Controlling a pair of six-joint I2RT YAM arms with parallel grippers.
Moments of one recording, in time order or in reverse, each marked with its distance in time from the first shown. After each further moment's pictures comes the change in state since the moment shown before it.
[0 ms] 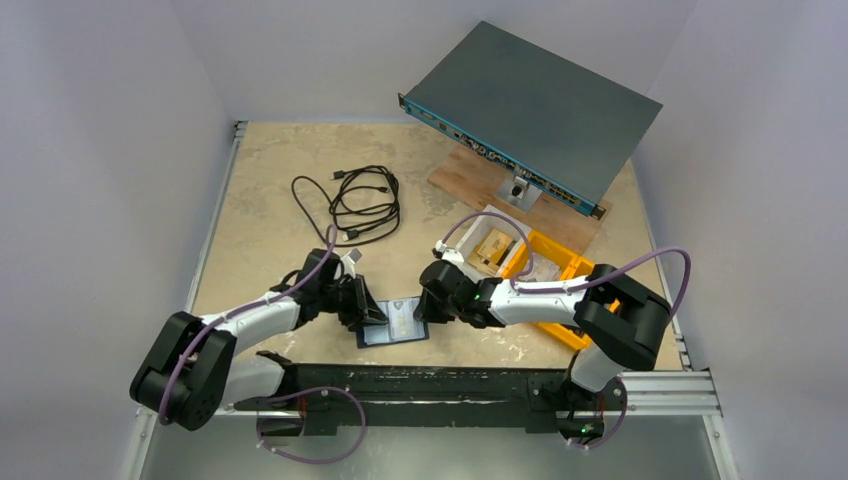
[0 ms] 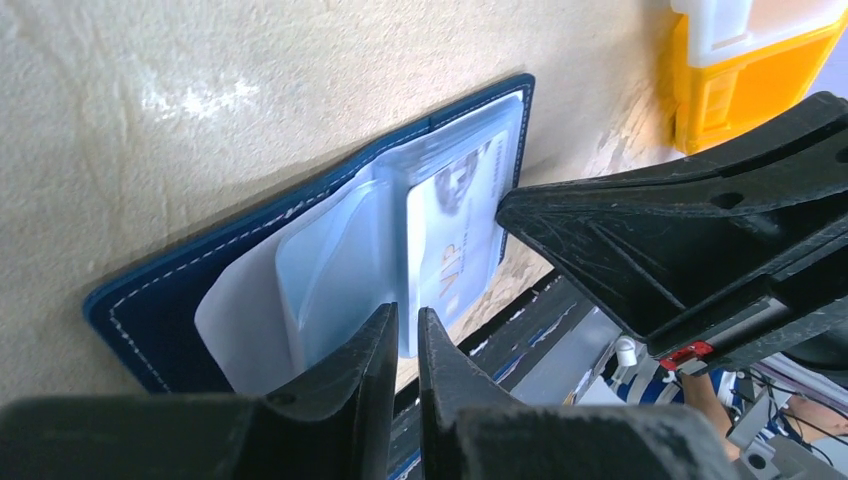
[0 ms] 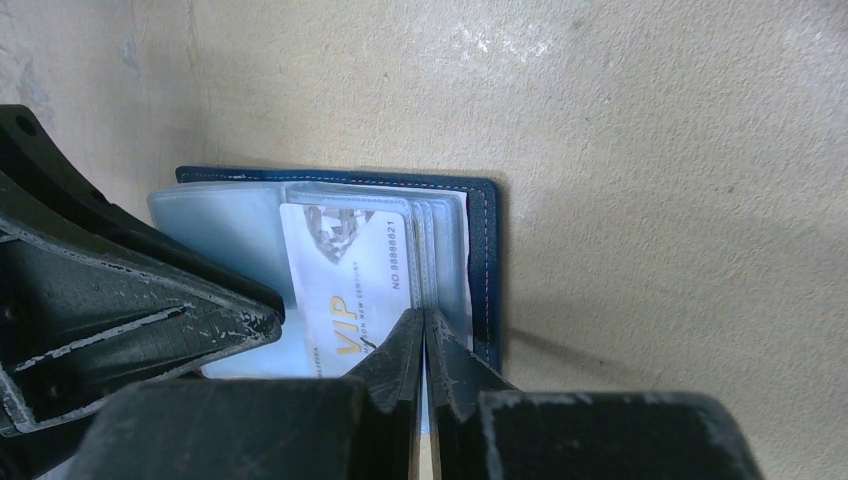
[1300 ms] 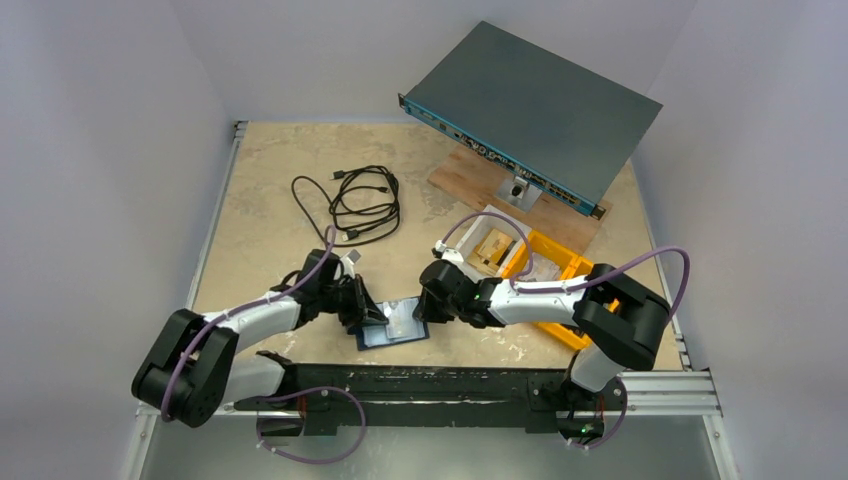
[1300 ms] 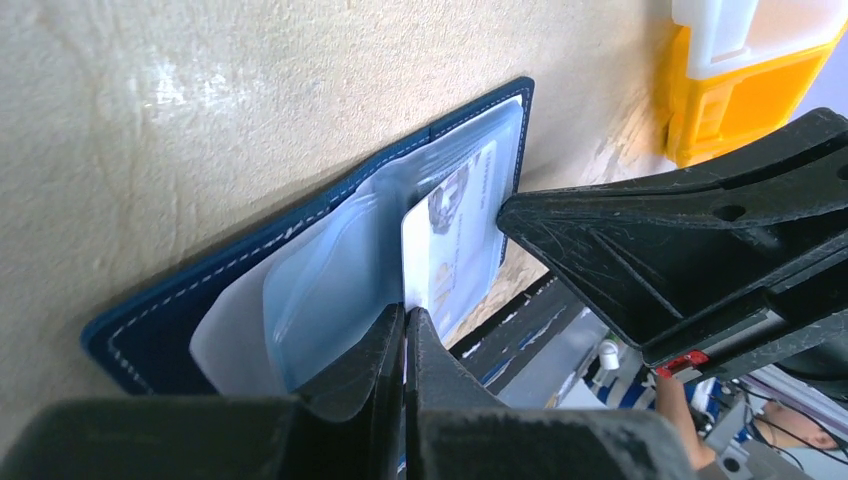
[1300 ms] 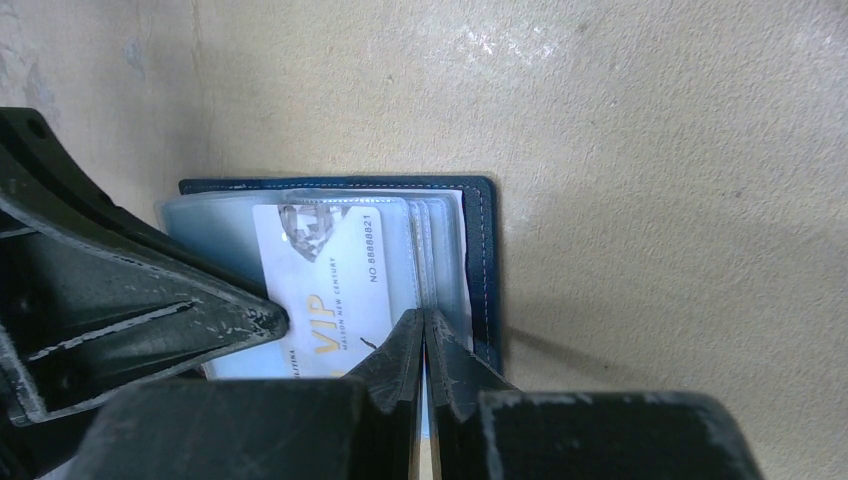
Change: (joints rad) left arm 0.006 0.040 -0.019 0.064 0.027 -0.045; right arm -0.003 0.005 -0.002 0.011 -0.005 -0.002
